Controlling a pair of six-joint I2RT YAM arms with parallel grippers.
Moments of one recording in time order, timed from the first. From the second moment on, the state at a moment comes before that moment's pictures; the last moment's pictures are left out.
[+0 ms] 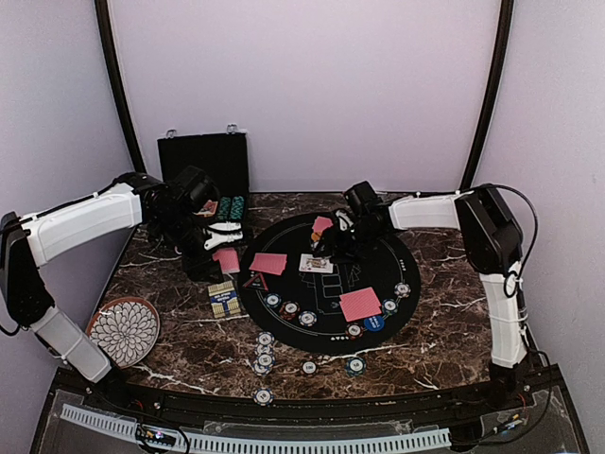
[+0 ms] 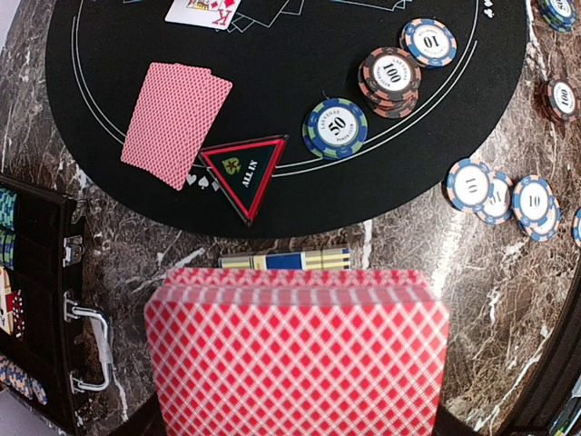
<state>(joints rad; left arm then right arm) -0.58 1.53 1.31 -0.99 0.11 0.71 0.58 2.20 1.61 -0.40 -0.48 0.53</state>
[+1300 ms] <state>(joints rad) -0.58 1.52 1.31 -0.99 0.11 0.72 0.56 2.43 1.96 -0.51 -0.50 0.52</state>
